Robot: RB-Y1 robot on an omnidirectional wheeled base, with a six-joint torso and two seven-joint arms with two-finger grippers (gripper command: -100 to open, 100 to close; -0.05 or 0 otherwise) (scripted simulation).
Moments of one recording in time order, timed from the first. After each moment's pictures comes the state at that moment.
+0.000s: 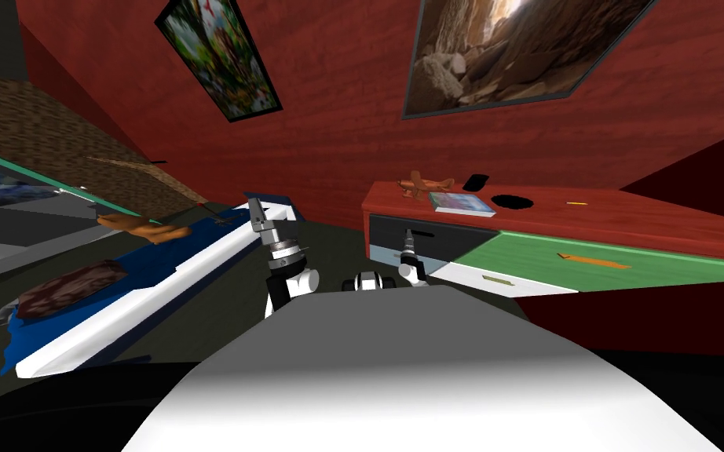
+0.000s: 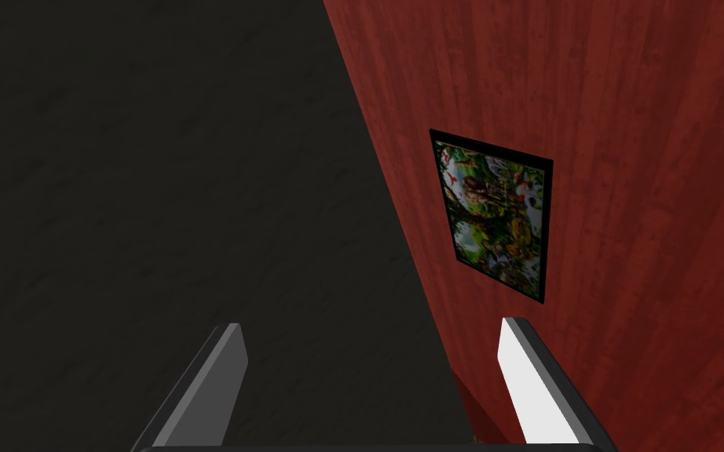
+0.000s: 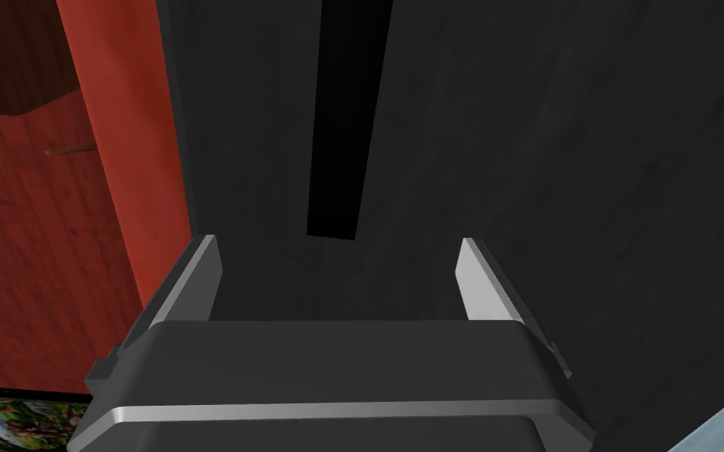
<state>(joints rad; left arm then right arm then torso) 0.46 -0.04 -0.02 -2.37 0.04 -0.44 0.06 0.15 -0.18 0.28 -1.37 -1.08 -0.66 -2.21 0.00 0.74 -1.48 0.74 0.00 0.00</state>
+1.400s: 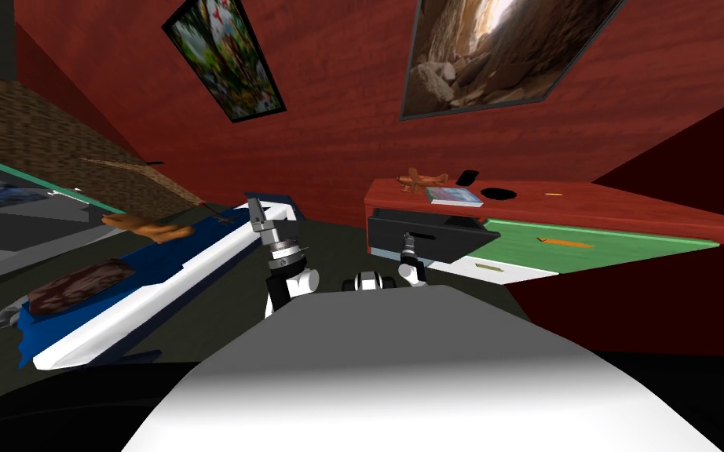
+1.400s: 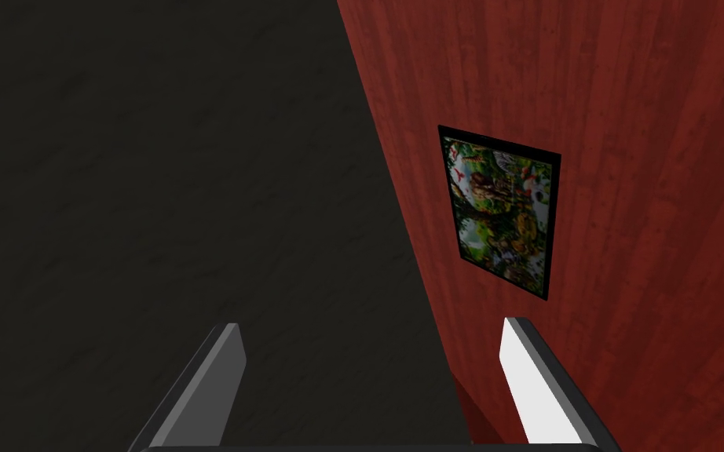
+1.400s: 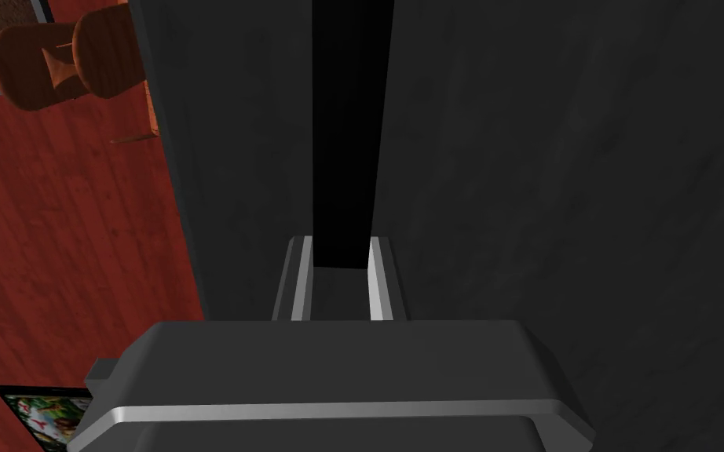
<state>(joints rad) 0.46 -0.04 -0.02 -2.37 0.04 -0.44 0.06 0.17 -0.18 0.28 -1.42 -1.10 -0.65 -2.24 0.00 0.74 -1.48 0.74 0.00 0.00</state>
